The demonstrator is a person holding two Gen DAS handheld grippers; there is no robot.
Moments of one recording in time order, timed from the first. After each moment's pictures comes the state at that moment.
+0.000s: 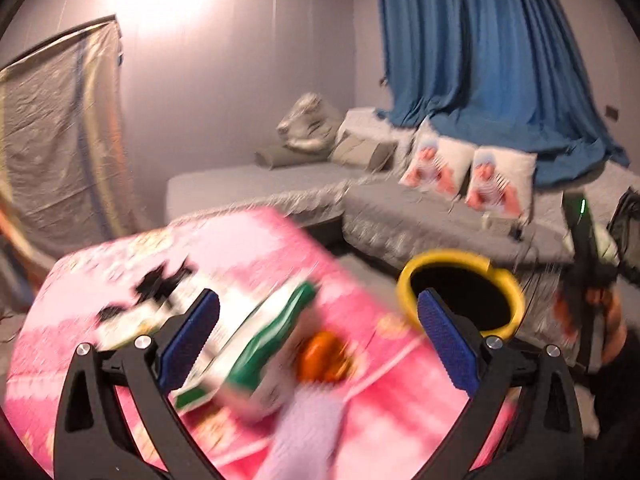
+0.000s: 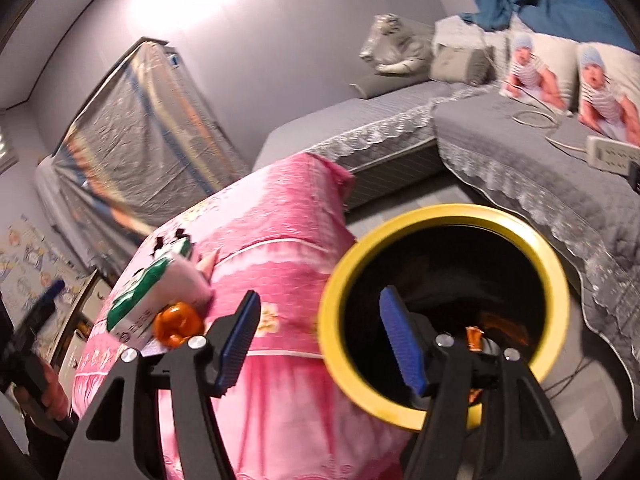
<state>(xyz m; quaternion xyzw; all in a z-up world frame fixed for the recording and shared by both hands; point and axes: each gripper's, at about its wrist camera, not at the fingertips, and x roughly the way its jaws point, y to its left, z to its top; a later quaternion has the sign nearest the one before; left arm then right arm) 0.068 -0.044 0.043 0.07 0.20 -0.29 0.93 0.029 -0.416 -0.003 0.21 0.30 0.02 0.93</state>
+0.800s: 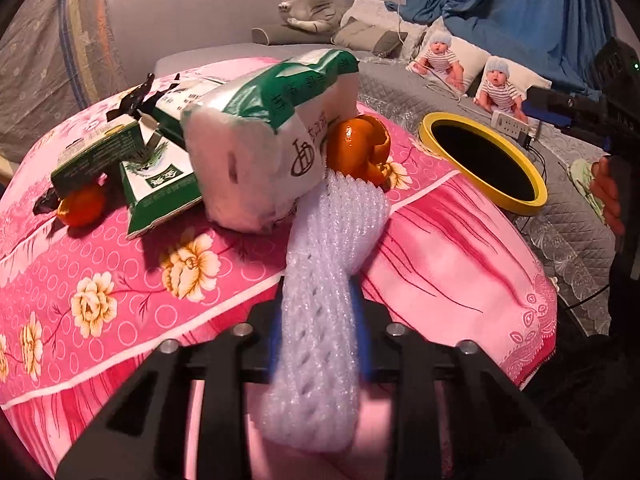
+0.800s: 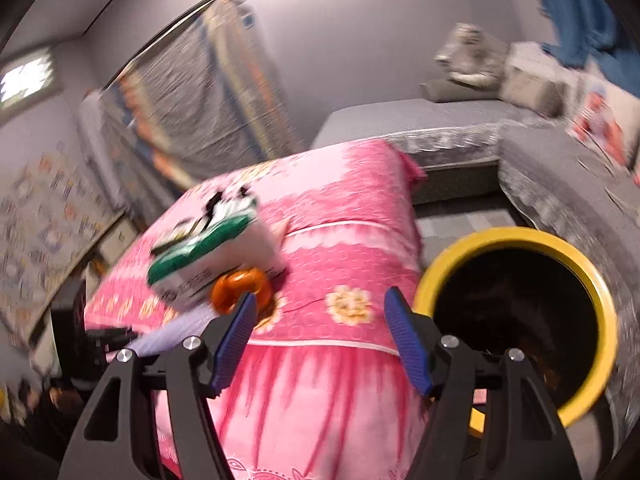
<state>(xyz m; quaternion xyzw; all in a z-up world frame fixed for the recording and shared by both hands) 0.087 -0.021 -0.084 0.09 0.40 -0.29 0.87 0.051 -0.318 0.007 0.10 0.32 0.12 0.93</state>
